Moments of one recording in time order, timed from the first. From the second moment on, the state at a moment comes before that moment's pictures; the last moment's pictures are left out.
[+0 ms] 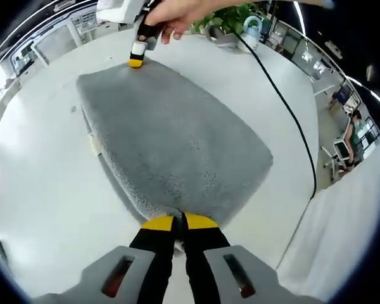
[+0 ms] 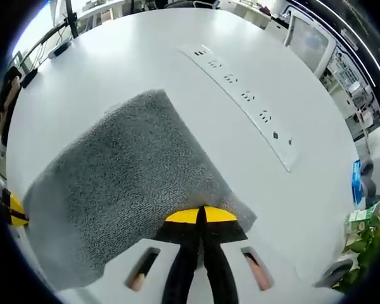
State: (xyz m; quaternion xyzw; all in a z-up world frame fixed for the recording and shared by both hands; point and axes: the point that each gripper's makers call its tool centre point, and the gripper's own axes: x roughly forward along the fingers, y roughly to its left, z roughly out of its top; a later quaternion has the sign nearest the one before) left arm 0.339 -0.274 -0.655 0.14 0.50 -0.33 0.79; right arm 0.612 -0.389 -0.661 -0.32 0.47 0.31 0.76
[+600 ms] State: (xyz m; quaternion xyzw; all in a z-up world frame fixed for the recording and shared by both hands) left arm 0.320 -0.277 -0.626 0.19 0.42 -0.41 0.79; right arm 0.508 -0.416 -0.587 -0.21 0.37 0.32 0.85
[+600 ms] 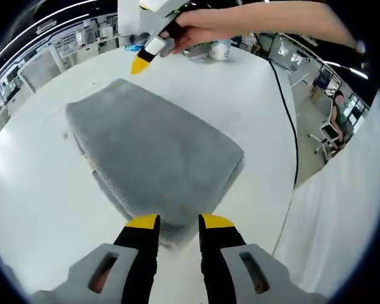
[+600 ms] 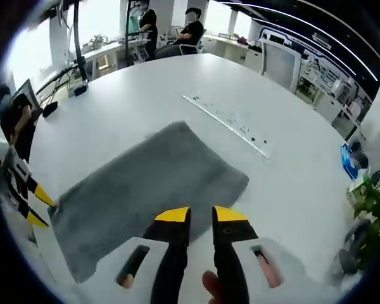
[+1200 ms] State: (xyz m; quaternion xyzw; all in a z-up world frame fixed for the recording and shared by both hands) left arm 0.318 -0.276 -0.594 0.25 0.28 -0.49 0.79; right arm 0.347 -0.399 -0.583 -0.20 0.34 0.36 0.84
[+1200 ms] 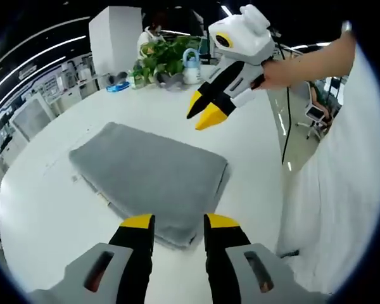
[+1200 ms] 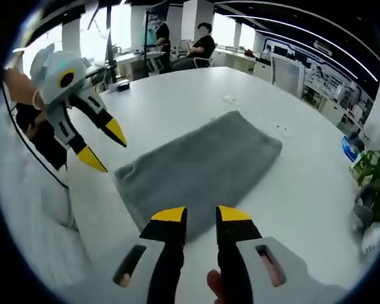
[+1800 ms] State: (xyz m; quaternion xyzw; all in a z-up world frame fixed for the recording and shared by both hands) left arm 0.302 -0.280 -0.637 0.25 0.33 -0.50 0.76; right arm 0.287 -0.381 -0.635 -0.28 0.39 0.44 0.76
